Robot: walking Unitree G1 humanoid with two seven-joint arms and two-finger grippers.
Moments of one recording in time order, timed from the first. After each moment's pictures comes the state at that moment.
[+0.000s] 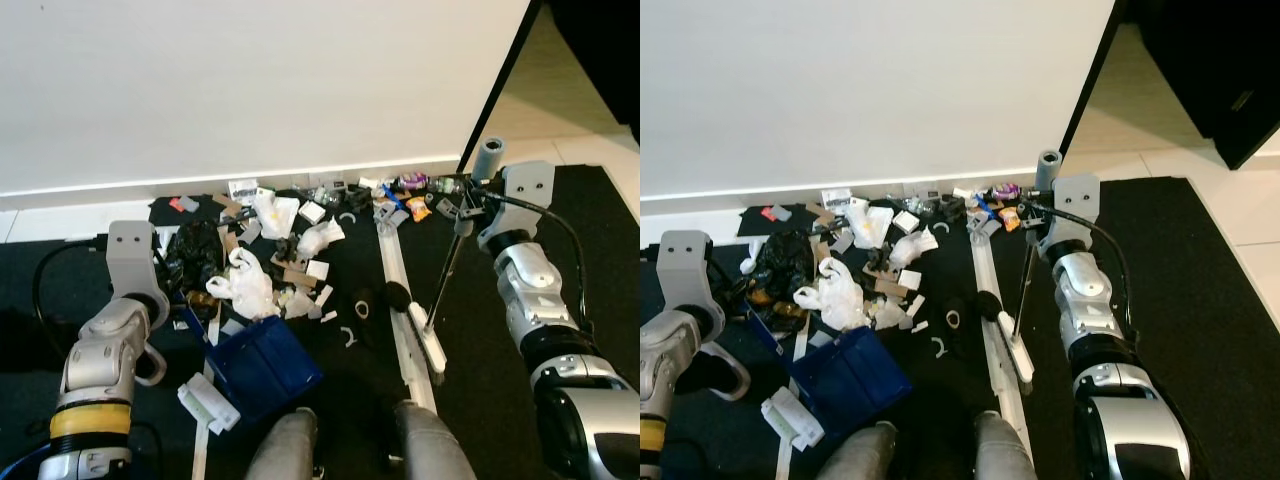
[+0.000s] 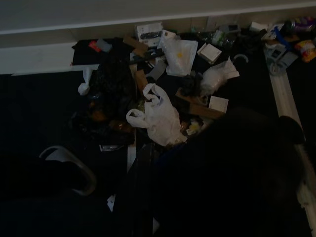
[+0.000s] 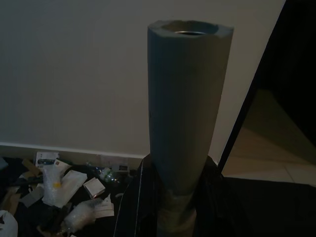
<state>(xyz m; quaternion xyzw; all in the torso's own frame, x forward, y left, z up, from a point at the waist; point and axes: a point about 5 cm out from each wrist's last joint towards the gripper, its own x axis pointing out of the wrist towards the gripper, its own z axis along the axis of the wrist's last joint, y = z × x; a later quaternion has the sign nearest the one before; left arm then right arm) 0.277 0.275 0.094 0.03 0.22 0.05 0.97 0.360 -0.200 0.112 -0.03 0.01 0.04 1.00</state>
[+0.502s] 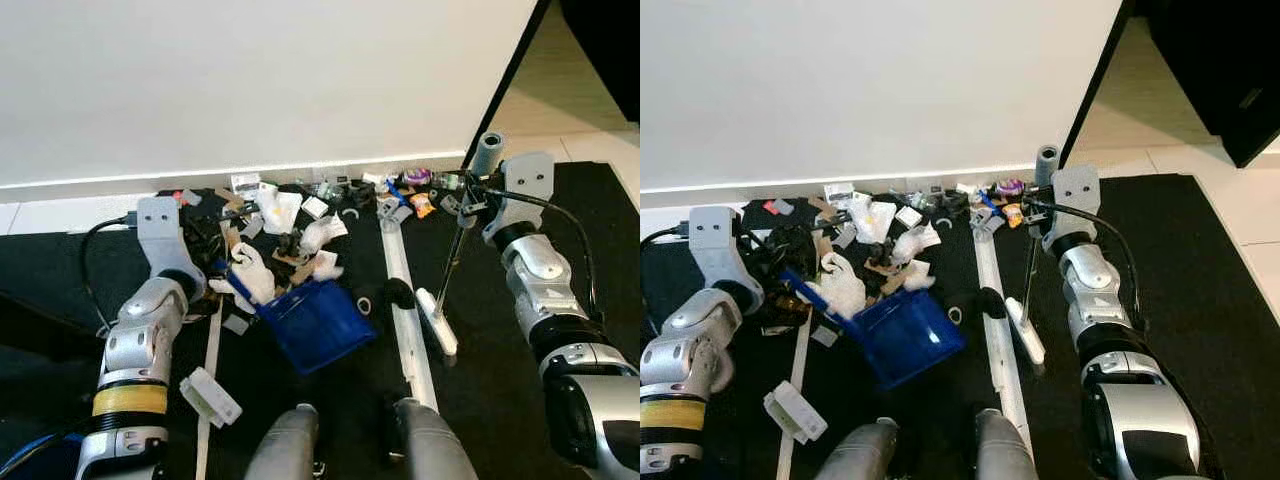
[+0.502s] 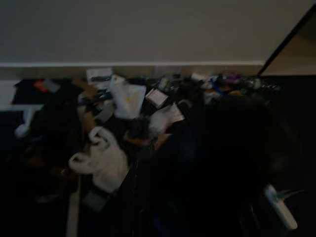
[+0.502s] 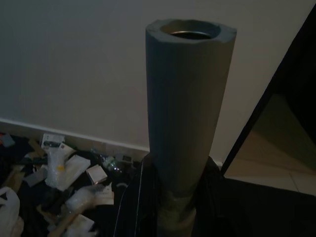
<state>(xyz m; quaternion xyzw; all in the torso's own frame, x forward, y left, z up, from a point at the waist) 0.303 0.231 0.110 -0.03 0.12 -0.04 0.99 0.363 -0.201 0.113 -0.07 0.02 0.07 1.00</state>
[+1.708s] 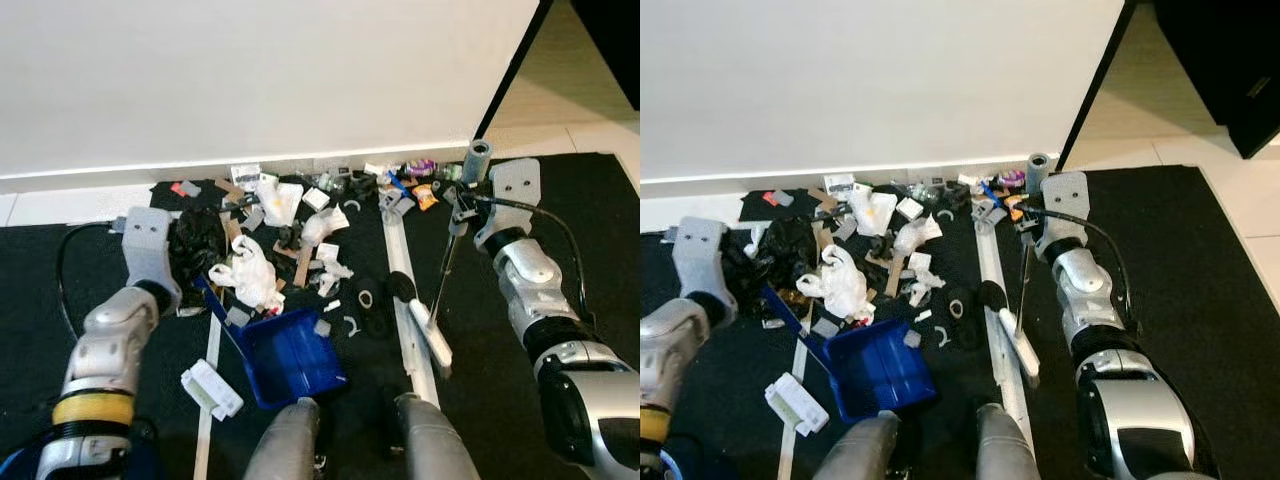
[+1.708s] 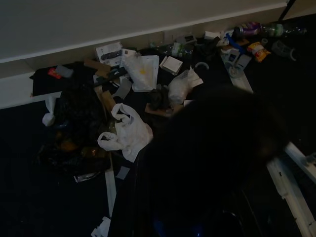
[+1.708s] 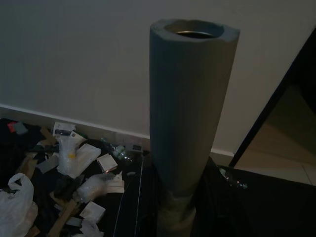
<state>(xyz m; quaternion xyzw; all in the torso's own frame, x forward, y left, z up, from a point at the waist) 0.290 0.262 0.097 0.06 0.18 -0.05 0.98 0.363 -0.193 0.106 -0.06 0.03 0.08 0.99</state>
